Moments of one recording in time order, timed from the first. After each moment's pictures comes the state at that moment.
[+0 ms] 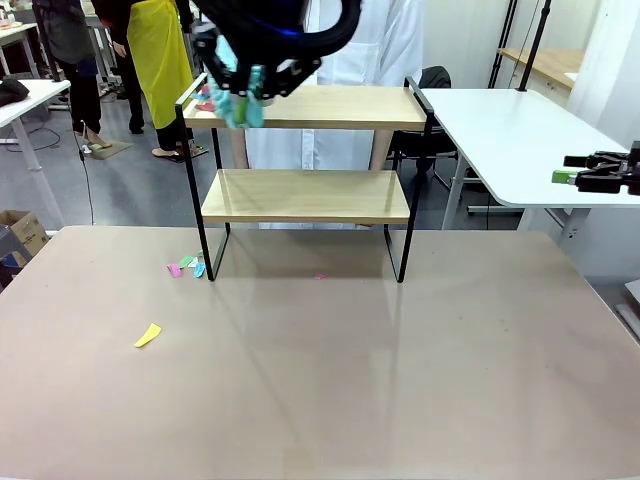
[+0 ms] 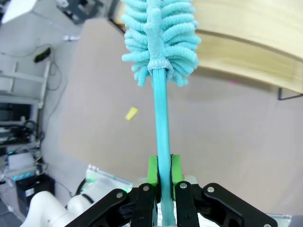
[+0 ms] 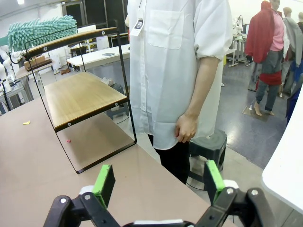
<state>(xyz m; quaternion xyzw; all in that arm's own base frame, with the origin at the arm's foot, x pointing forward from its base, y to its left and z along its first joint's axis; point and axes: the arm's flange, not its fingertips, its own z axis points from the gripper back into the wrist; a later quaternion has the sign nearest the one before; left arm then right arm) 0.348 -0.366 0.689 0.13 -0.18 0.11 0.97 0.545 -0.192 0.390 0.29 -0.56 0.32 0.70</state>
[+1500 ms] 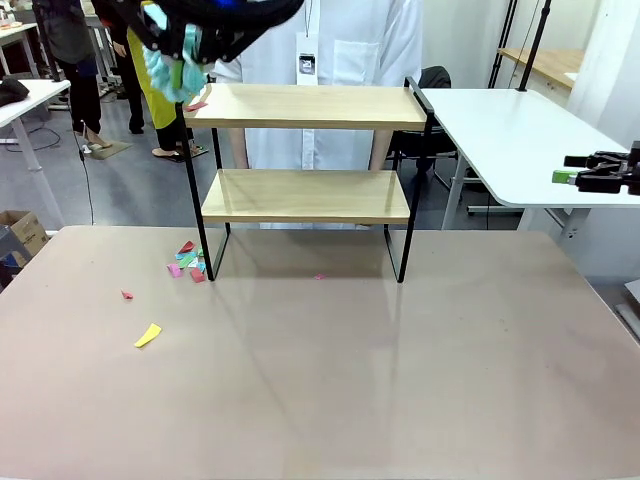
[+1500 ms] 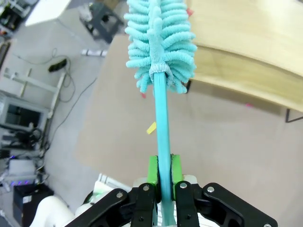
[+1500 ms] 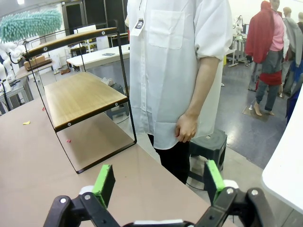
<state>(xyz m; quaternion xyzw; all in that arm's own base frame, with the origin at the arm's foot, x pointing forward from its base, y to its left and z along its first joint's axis) 0.300 -0.336 0.728 0.13 -0.27 0.14 0.95 0.545 -0.192 0.390 0.29 -0.56 0.32 0.70</state>
